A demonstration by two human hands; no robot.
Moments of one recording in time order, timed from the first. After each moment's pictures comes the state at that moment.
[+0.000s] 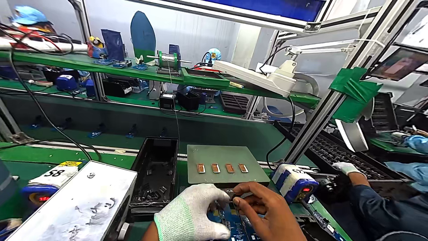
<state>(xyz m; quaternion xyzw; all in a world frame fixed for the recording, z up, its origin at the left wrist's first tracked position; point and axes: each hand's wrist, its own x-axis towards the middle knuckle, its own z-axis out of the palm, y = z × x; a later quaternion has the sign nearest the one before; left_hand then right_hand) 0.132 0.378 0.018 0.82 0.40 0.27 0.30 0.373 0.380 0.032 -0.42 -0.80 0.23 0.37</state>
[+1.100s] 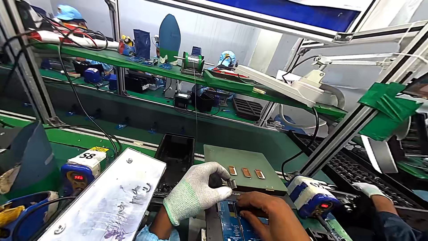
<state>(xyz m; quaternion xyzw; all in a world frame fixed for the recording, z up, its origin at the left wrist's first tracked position) 0.100 0.381 0.029 0.71 0.45 0.44 0.32 0.357 0.388 0.035 -0.36 -0.89 0.15 0.23</state>
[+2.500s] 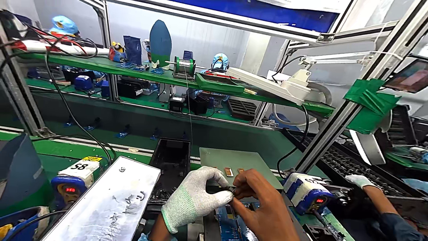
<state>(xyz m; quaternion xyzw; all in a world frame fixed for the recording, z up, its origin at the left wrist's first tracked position) 0.103 0.388 0.017 0.72 0.40 0.48 0.31 0.317 0.389 0.041 -0.32 -0.83 0.12 0.44</state>
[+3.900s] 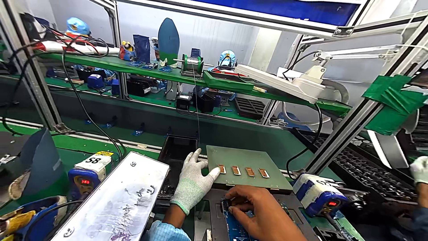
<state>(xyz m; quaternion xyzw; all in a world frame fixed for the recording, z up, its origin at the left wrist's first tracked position) 0.095 0.420 -0.013 0.61 0.66 0.39 0.19 0.320 0.395 0.037 -0.35 -0.88 0.24 0.20</state>
